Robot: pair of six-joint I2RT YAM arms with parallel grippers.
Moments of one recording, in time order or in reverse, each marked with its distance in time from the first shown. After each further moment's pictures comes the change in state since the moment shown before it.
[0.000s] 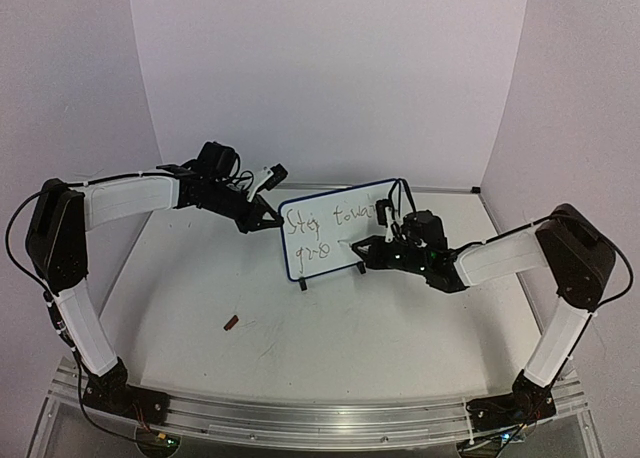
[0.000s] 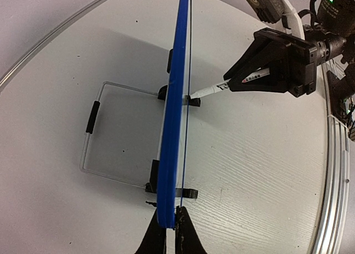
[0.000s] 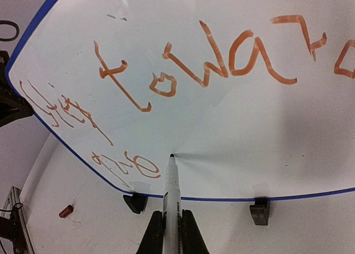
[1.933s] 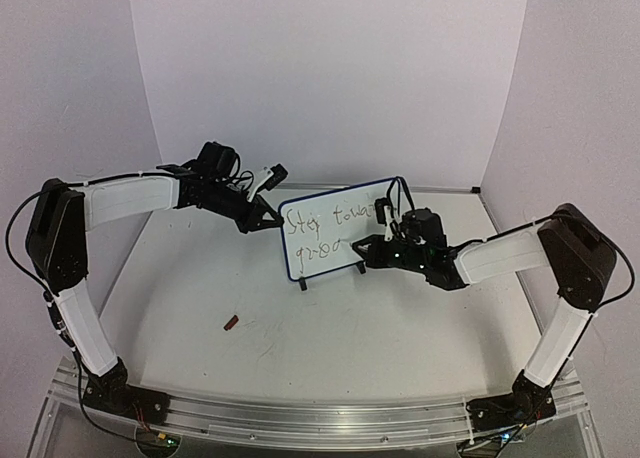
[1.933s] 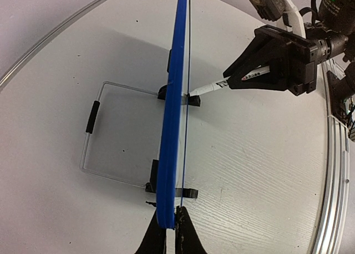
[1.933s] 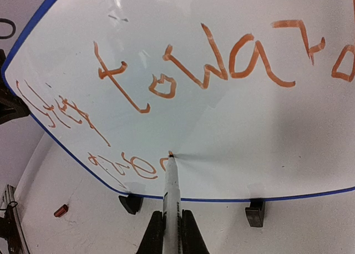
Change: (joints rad) left arm 0.000 0.000 0.000 0.000 -0.001 -0.001; right arm -0.001 -0.006 0.022 -0.046 0.018 -0.029
